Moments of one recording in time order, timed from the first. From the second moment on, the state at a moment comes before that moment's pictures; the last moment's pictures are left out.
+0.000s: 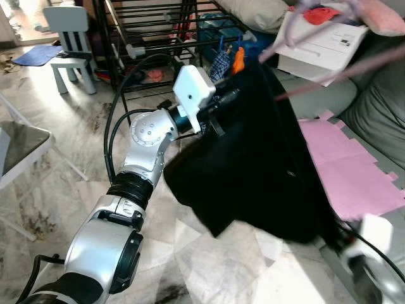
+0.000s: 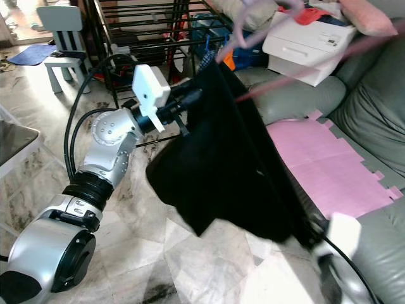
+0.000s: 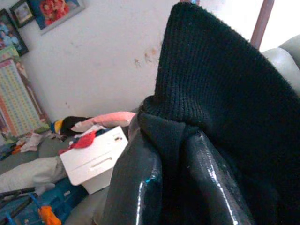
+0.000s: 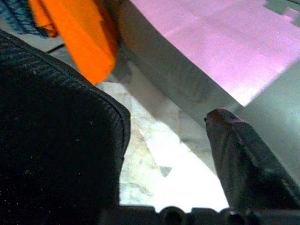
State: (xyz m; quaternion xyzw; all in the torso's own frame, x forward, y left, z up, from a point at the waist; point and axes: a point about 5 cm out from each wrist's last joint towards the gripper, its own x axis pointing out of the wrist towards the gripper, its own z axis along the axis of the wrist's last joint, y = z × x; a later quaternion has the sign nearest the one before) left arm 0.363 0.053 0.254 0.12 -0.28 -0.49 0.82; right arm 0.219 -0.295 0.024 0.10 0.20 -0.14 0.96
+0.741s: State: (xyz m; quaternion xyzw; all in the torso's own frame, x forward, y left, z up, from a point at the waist) left arm 0.343 0.094 0.115 0.22 -0.06 -0.46 0.86; right arm 0.268 -0.357 0.224 -0.03 -0.11 -0.24 0.96
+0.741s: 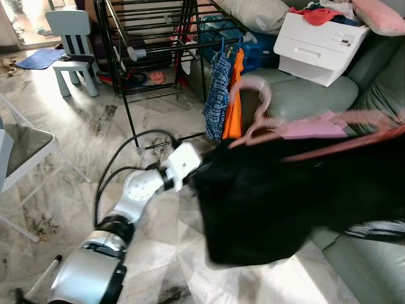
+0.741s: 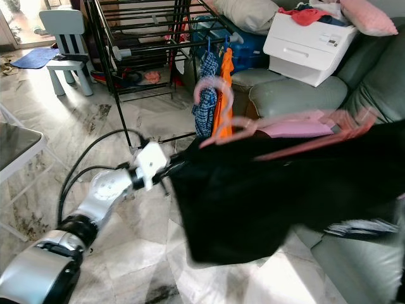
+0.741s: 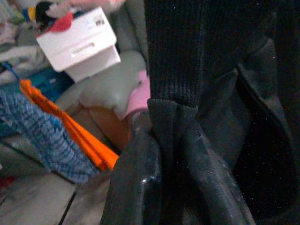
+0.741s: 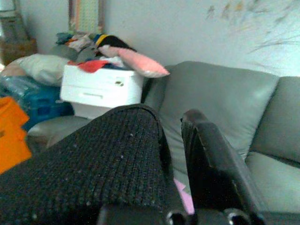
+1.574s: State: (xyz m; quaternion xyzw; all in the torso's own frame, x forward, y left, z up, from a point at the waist) left arm 0.345 0.096 0.080 0.31 0.03 -0.36 0.88; right arm 0.303 -0.279 0.187 -0.01 -0.06 -0.17 0.98
